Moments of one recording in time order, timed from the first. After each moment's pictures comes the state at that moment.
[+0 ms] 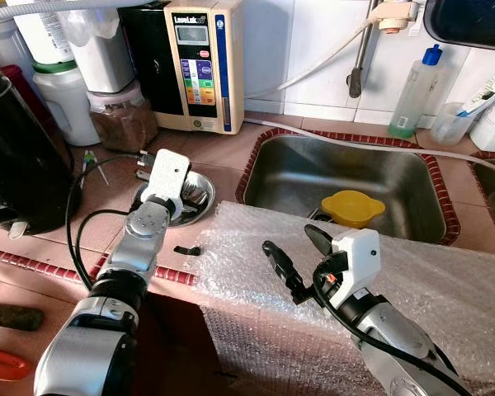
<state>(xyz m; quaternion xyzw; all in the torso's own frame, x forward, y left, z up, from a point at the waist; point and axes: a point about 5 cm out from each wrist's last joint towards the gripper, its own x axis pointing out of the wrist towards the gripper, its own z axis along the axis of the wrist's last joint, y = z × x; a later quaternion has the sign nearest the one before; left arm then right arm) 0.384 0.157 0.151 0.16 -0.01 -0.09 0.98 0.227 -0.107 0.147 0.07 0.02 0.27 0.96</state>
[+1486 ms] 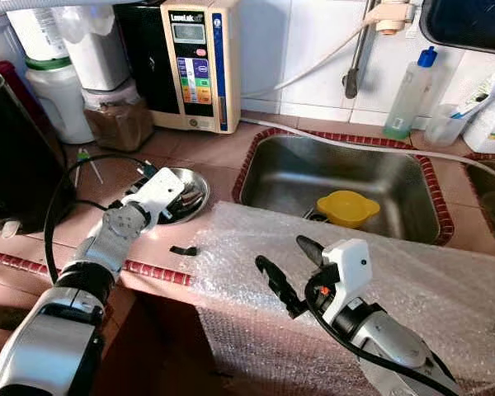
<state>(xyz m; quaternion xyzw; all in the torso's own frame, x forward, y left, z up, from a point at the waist) 0.381 0.194 0.133 0.37 0.12 -0.15 0.91 0.219 -0.102 0.140 0.05 0.04 0.30 0.95</state>
